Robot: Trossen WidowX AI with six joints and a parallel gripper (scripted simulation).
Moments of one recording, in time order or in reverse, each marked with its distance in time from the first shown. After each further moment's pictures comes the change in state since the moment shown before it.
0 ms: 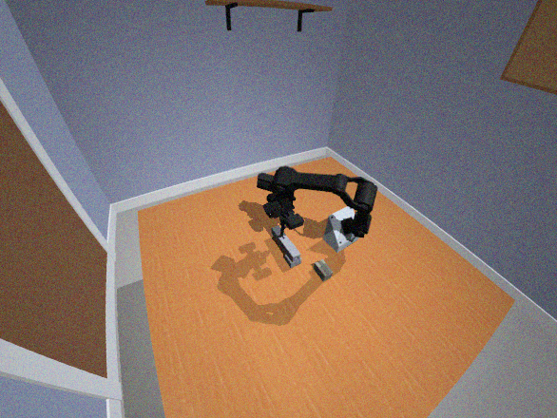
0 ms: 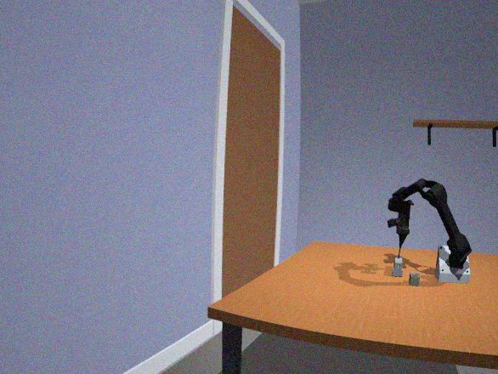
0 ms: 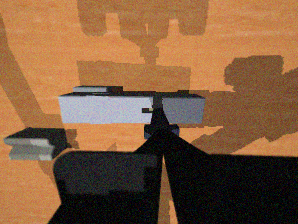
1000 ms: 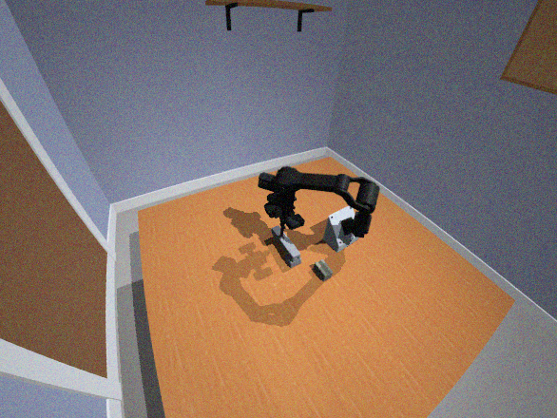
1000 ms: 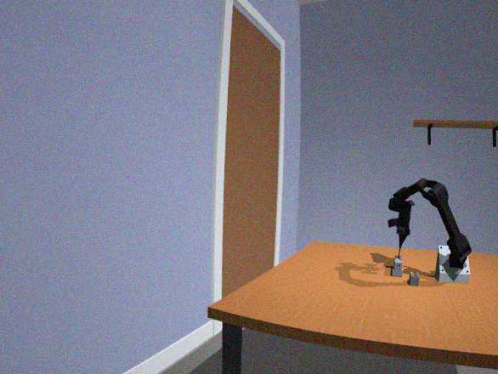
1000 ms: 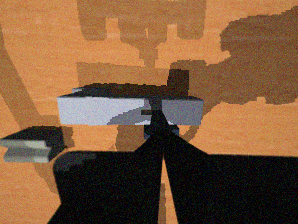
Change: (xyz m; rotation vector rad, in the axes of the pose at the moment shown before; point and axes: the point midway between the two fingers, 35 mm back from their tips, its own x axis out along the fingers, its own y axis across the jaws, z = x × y) arm 0.001 0.000 -0.001 -0.009 -0.022 -0.011
